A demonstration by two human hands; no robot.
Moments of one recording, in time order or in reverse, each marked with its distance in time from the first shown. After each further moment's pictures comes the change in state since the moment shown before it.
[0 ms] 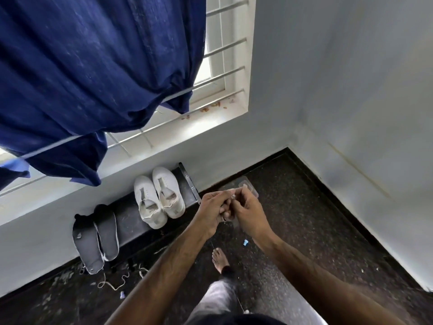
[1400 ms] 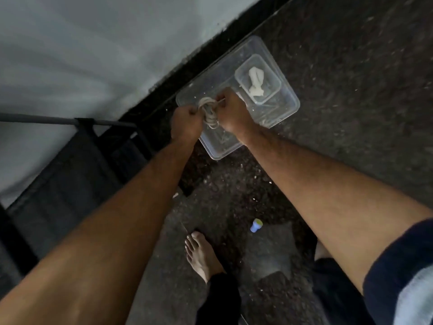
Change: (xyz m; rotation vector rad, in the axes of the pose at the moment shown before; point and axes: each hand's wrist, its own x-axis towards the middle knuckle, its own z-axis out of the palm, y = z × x) left_hand 0.720 -0.494 -0.120 0.808 0.410 -0.255; right_hand 0.564 0.686 0.024 -0.181 -0.122 0.365
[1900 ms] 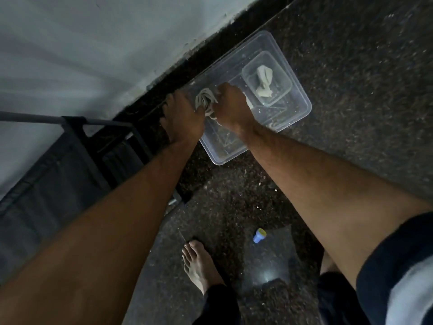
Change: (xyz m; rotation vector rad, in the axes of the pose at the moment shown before) left_hand 0.034 -0.010 0.011 0.438 0.191 0.118; right_hand 0.038 0.007 0.018 -0.321 0.033 -0.054
